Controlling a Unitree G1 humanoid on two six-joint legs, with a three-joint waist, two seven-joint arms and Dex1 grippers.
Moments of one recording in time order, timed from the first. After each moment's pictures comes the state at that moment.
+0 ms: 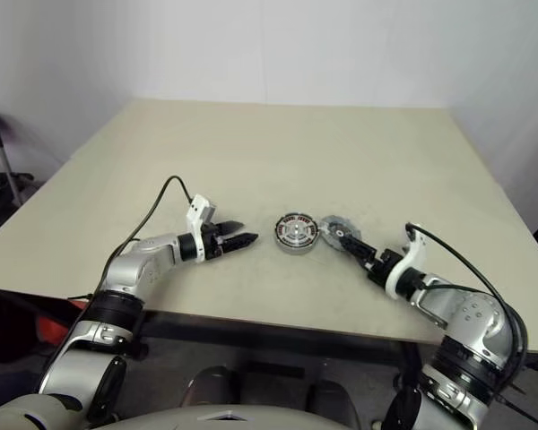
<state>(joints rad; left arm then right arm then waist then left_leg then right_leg) -0.48 0.28 -0.05 0.38 -0.35 0.48 -0.87 -0.30 -0.18 -0.68 -0.11 0.63 1.43 0.47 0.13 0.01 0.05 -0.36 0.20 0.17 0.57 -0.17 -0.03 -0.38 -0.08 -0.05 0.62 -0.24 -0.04</state>
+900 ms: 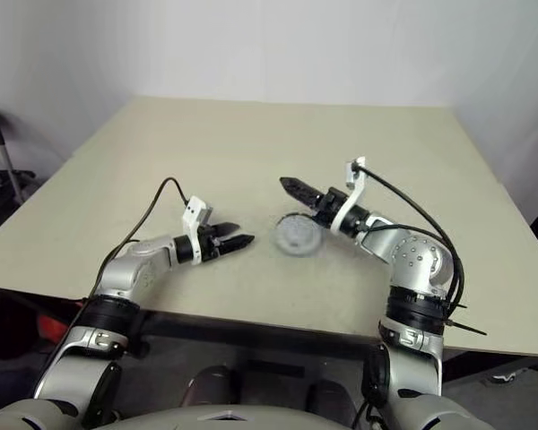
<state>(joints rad) -0.45 0.30 -0.05 0.32 -0.35 0.50 -0.84 -0.50 -0.15 -0.36 -0.06 0.80 1.15 0.47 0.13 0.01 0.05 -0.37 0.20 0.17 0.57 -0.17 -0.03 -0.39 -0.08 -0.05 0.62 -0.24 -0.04</state>
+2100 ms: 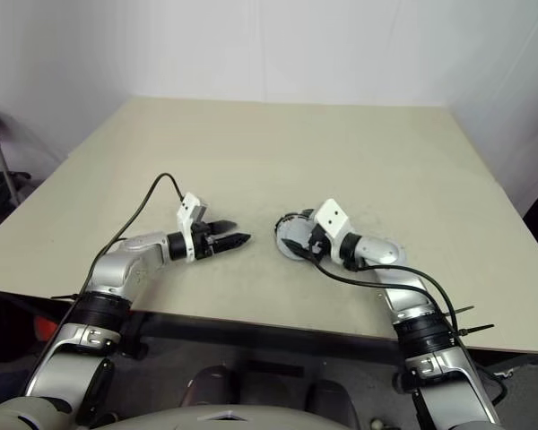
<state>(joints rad) -0.46 0.34 -0.05 0.31 -0.37 0.53 -0.90 -0.33 -0.43 0.18 0.10 0.14 0.19 0.76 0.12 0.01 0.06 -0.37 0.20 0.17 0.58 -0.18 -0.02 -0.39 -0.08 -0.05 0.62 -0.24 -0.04</state>
